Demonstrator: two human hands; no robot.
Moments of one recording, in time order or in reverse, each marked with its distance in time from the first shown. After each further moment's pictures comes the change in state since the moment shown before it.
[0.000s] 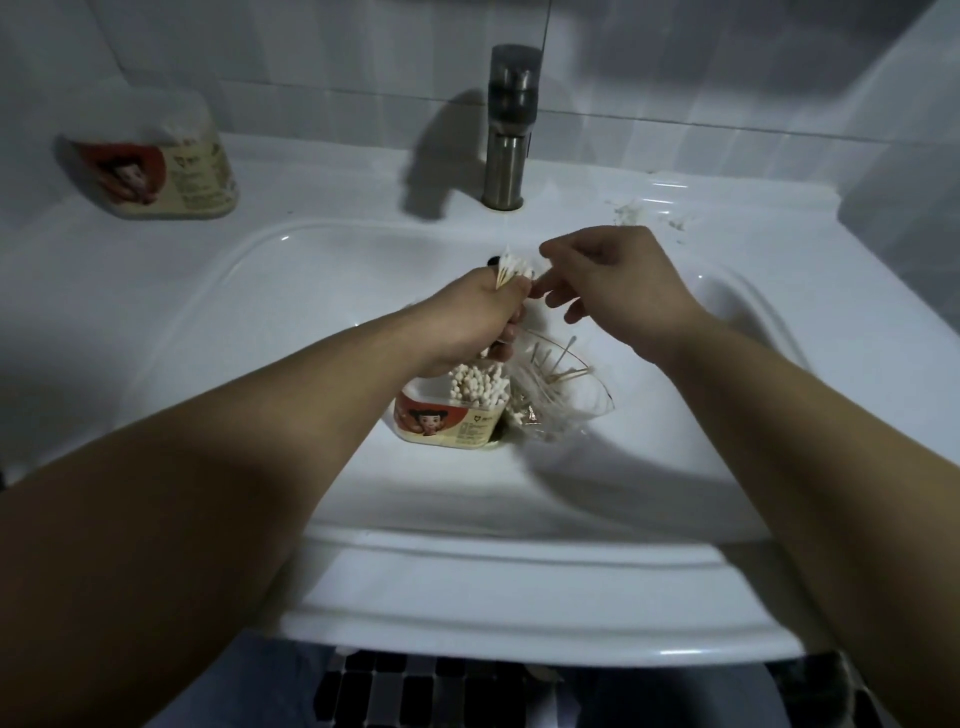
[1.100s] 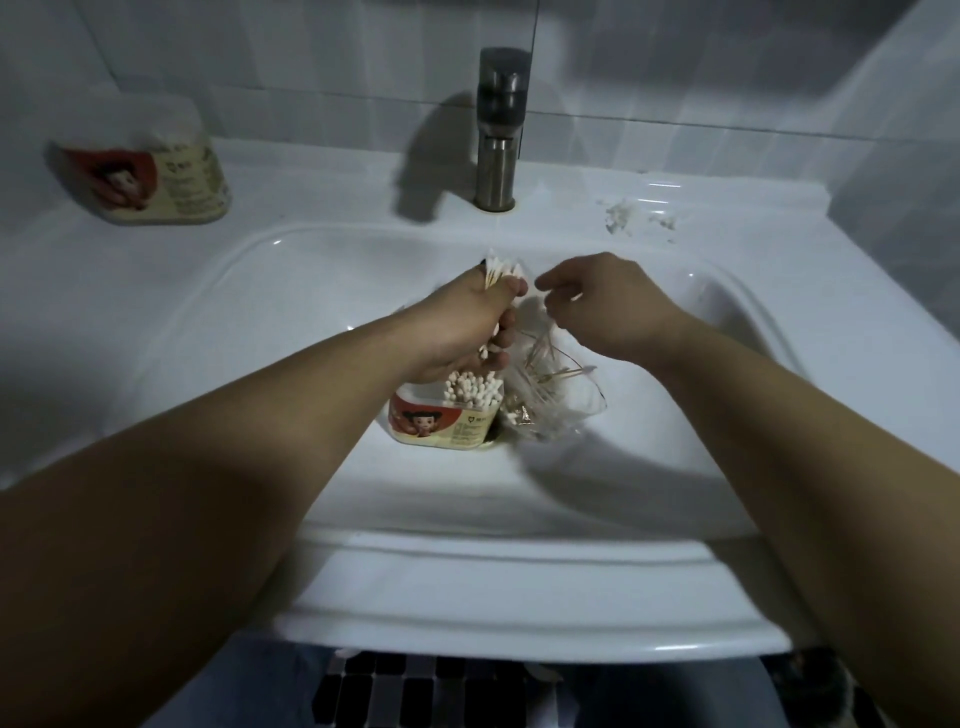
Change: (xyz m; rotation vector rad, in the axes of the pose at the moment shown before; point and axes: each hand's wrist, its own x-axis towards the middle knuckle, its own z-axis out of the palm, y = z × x) left_hand -0.008 0.005 0.005 -0.127 0.037 -0.100; right_hand -0.001 0.009 -0.001 -0.549 -0.105 -0.004
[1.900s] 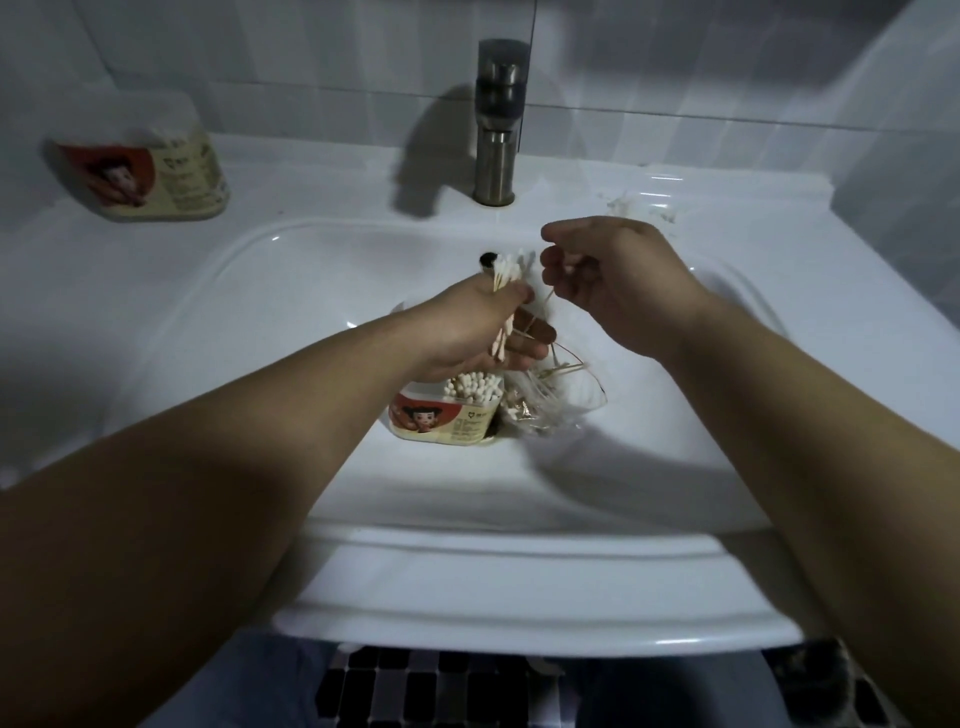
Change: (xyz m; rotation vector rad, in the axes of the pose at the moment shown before) left_hand -0.002 -0.001 0.006 -0.030 -0.051 -0.028; right_hand 0.001 -0.009 -0.011 1.128 0.004 0.142
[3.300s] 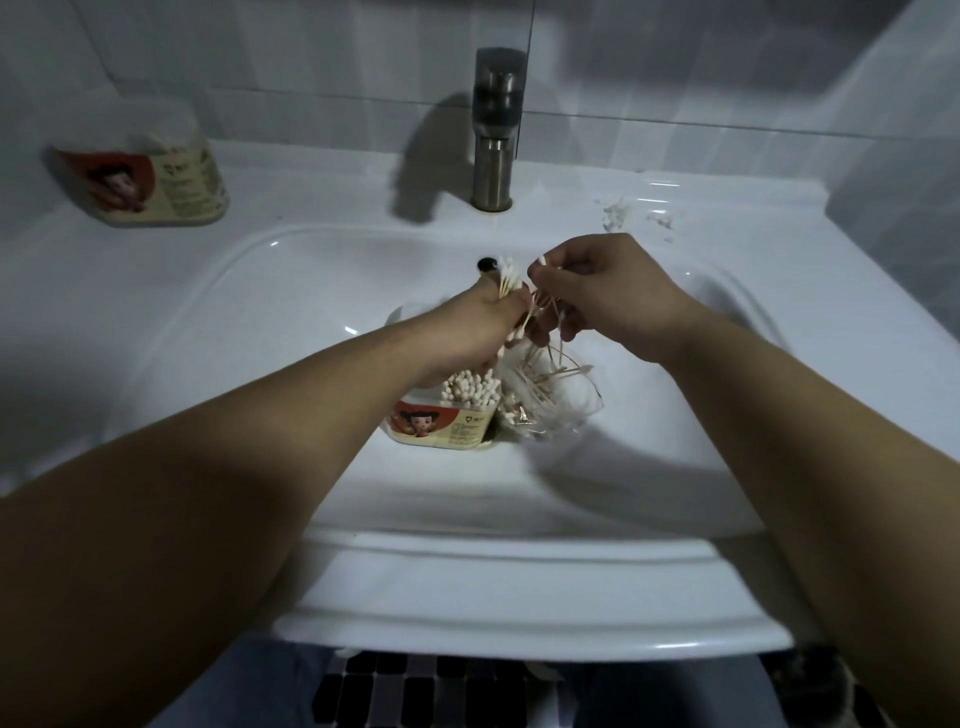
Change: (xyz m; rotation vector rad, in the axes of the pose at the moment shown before) left_hand 0.009 -0.006 -0.003 0.373 0.032 0.119; right_hand -0.001 0.007 -0.008 -0.530 -0.115 -0.141
